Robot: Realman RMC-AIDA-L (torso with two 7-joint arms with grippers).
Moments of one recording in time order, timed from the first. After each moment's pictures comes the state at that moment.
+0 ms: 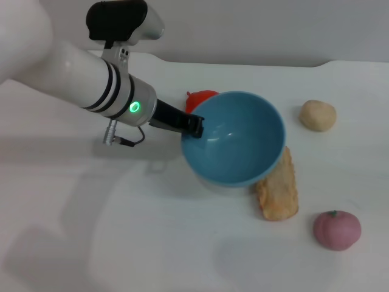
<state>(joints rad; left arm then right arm) -0.65 -2.06 1.55 1.00 2.29 1.05 -2.87 0.33 1.87 -0.52 -0.39 -1.53 -1.11 1.97</state>
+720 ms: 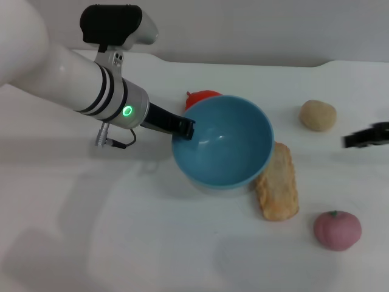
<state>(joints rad) -0.63 -2.06 1.55 1.00 2.33 1.04 -2.86 0.73 1.92 -0.82 -0.64 -2.42 -1.34 2.37</state>
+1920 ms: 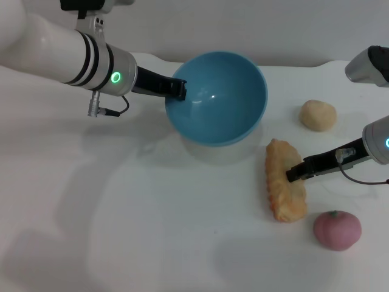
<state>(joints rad) -0.64 -2.05 1.44 1.04 2.34 0.99 -2.85 0.83 2.06 -0.98 -0.52 -2.53 -1.18 2.47</state>
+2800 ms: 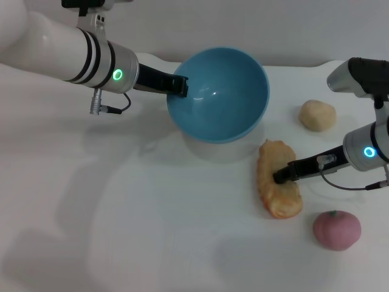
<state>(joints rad) -0.64 -2.05 1.44 1.04 2.34 0.98 -2.85 0.85 2.08 -1.06 -0.40 -2.44 -1.03 2.46</state>
